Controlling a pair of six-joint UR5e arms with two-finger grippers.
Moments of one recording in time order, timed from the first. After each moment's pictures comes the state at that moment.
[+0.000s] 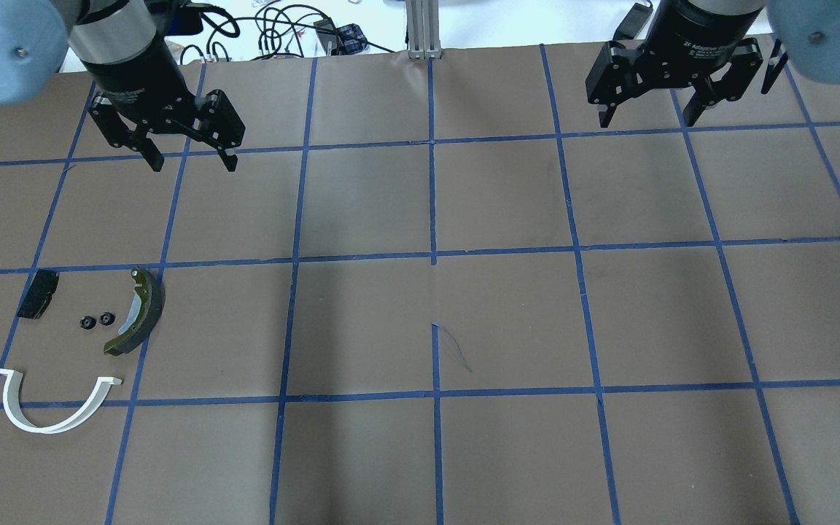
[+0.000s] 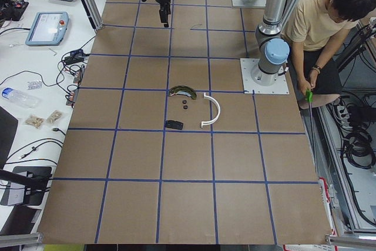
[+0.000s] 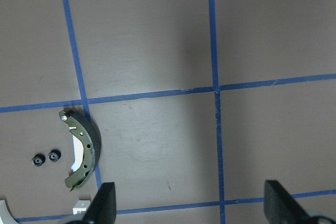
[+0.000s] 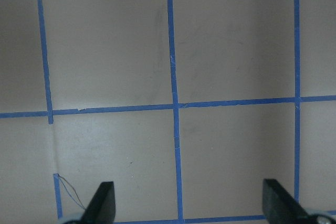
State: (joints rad) left arm -1.54 -1.72 -1.46 -1.63 1.59 0.07; right arm 1.56 -1.49 1.47 -1.61 -1.57 0.03
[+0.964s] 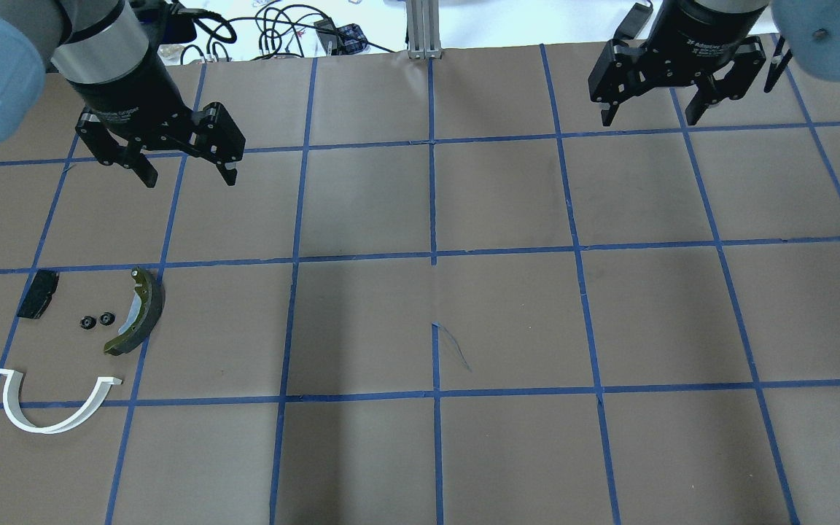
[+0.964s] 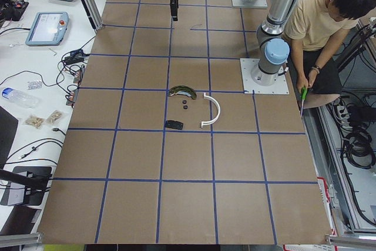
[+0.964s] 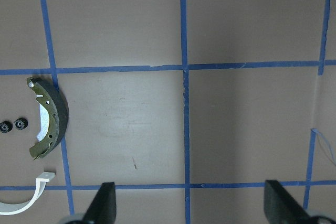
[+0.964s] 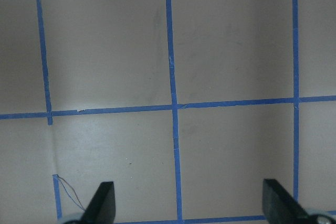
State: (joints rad) left arm -1.53 -1.62 -1.53 -1.62 1.59 0.04; right arm 1.55 -1.49 1.47 -1.61 -1.57 0.03
